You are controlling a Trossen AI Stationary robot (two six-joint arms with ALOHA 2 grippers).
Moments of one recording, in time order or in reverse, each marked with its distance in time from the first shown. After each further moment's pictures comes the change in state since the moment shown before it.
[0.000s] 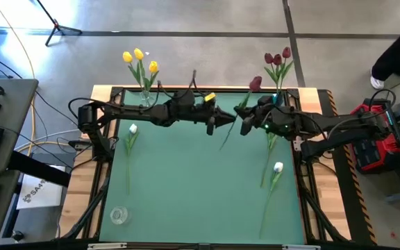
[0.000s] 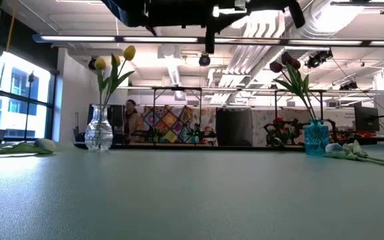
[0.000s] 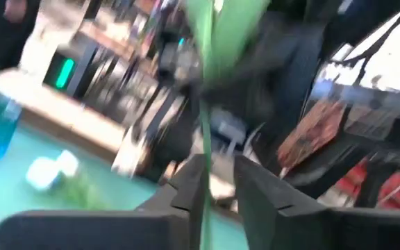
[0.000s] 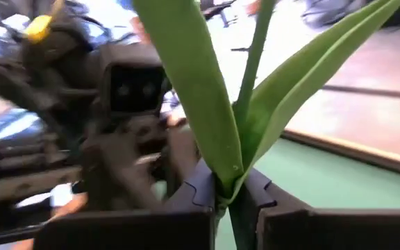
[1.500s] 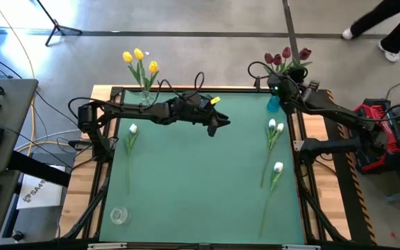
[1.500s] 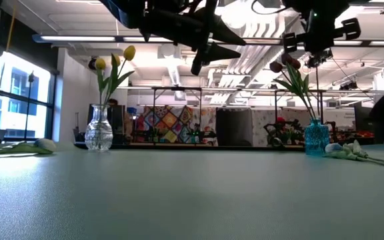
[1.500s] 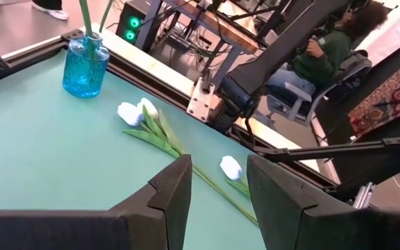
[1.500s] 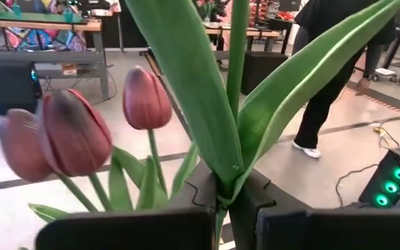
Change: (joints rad) left arm 0.029 0.000 0.000 -0.278 -0.109 0.120; right arm -0.617 0.032 0.000 -0.358 0.677 -0.018
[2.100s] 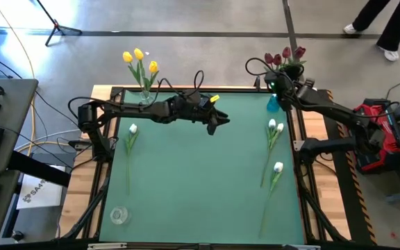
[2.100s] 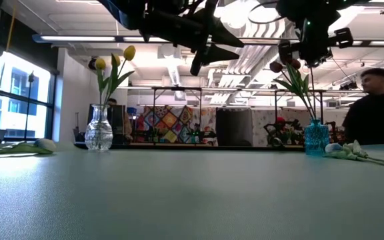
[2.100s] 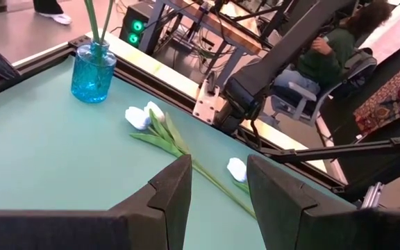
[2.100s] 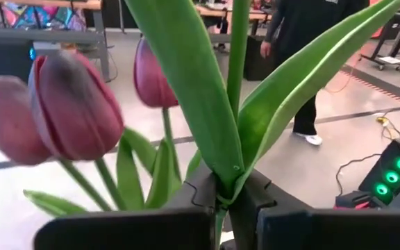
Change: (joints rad) left arm 0.013 0.000 0.000 -0.001 0.005 0.028; right arm -0.065 0.063 0.000 0.031 -0.099 -0.004
